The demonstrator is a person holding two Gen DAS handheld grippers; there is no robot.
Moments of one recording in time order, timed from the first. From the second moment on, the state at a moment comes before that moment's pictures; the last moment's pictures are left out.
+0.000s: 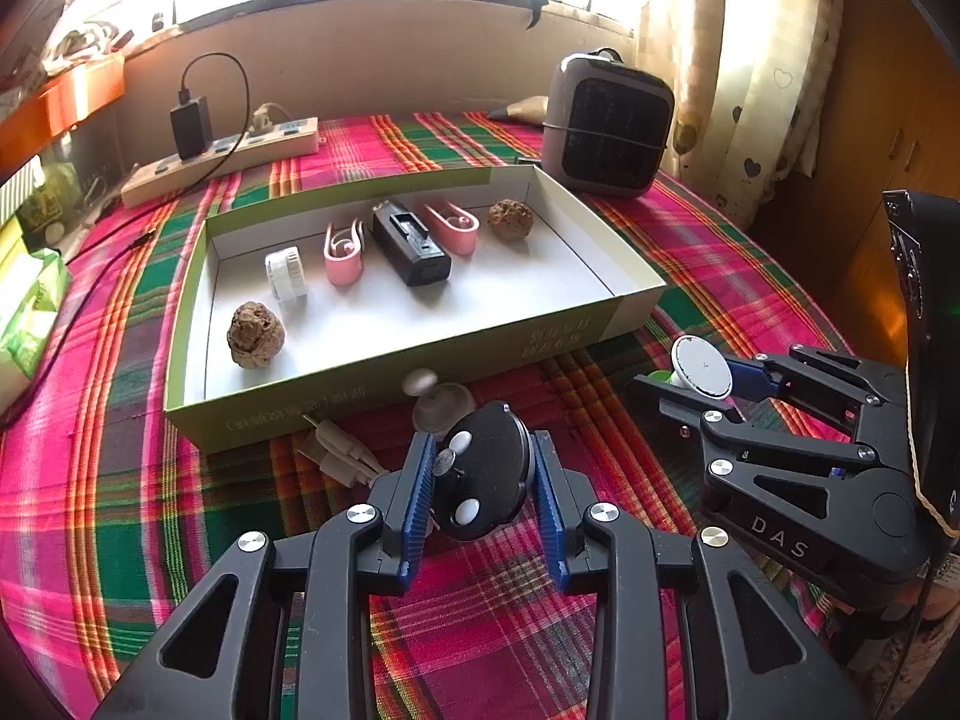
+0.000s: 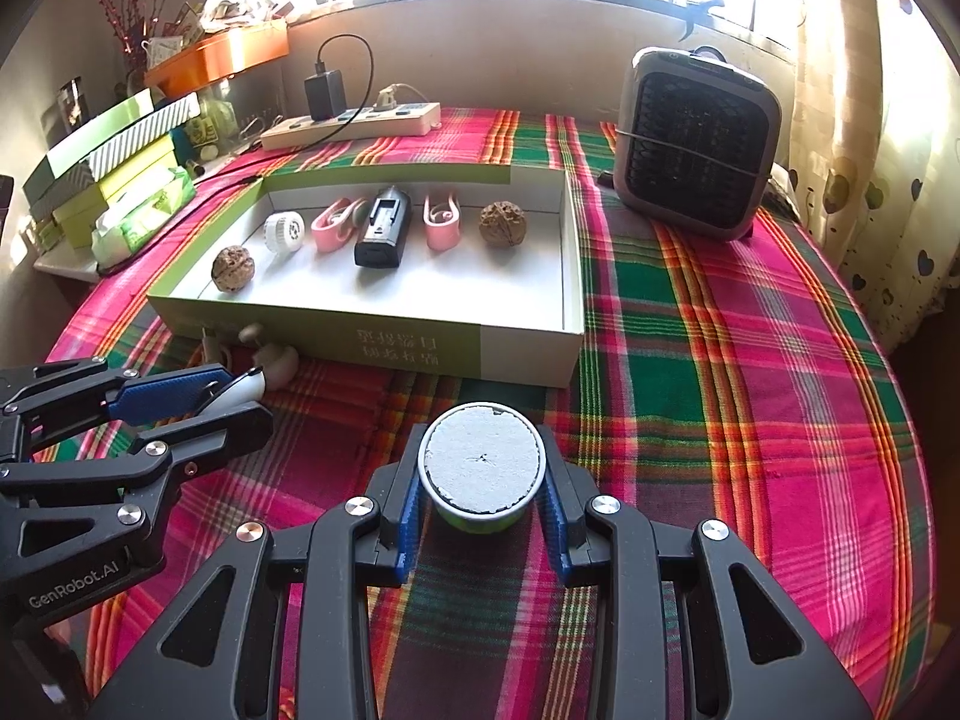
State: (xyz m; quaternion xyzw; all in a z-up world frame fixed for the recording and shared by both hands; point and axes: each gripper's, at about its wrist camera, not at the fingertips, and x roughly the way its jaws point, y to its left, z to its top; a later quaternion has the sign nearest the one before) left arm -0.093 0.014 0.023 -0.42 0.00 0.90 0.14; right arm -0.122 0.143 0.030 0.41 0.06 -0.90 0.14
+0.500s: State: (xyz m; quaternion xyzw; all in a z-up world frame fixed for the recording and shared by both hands) left arm -0.092 0.008 0.043 -0.40 -0.02 0.91 0.14; right arm -0.122 0.144 0.051 0.39 0.05 -0.90 0.16
